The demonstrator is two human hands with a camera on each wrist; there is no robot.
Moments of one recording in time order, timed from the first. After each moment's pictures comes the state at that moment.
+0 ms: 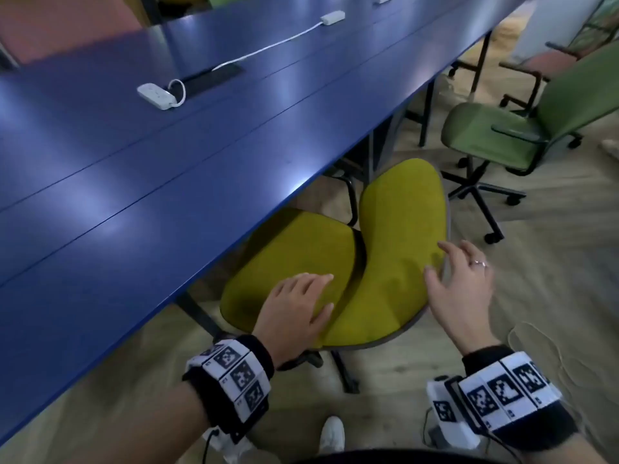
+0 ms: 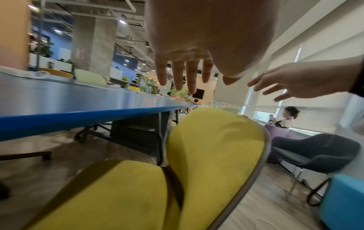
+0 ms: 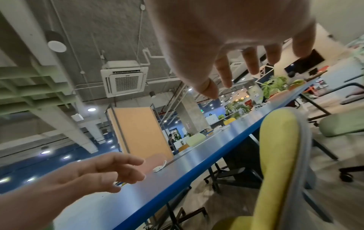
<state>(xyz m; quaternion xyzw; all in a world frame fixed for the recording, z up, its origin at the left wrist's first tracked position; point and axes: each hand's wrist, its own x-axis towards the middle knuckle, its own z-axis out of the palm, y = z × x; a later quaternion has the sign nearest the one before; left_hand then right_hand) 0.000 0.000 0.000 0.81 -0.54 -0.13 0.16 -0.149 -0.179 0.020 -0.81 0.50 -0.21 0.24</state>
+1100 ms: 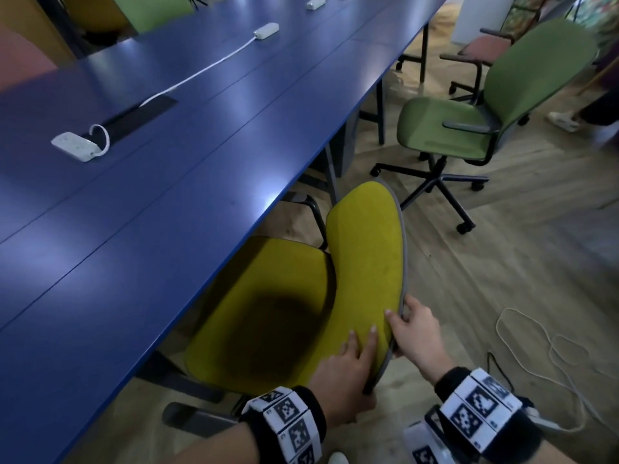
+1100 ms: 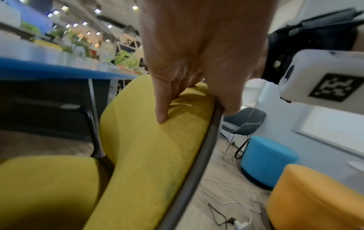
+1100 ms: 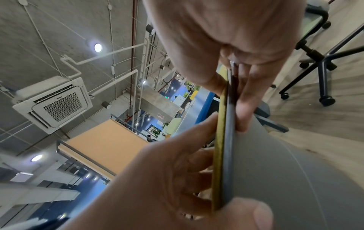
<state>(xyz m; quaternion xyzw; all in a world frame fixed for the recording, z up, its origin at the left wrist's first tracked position) -0.042 -0.122 -0.025 0.71 -0.60 -0.36 0.00 -0.130 -0.237 -0.035 -0.68 0.55 -0.12 0.47</state>
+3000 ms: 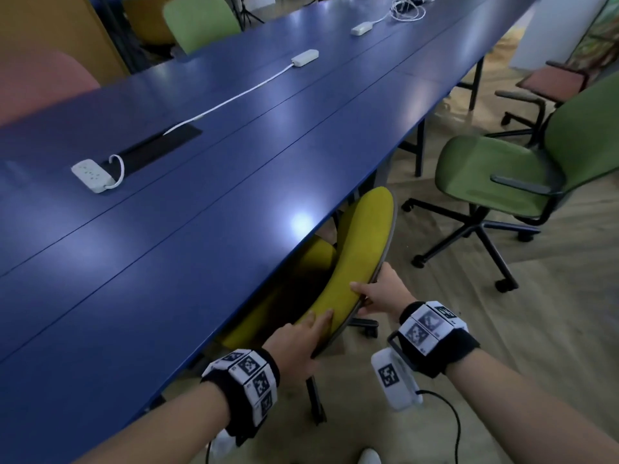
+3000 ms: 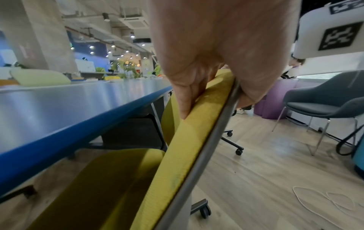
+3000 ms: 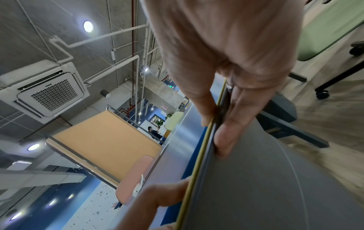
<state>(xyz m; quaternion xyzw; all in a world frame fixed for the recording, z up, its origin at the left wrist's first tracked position) 0.115 -0.263 -0.031 0.79 -0.54 -0.29 -0.05 0.041 -0.441 -0.035 -0.63 0.47 -0.02 0.62</state>
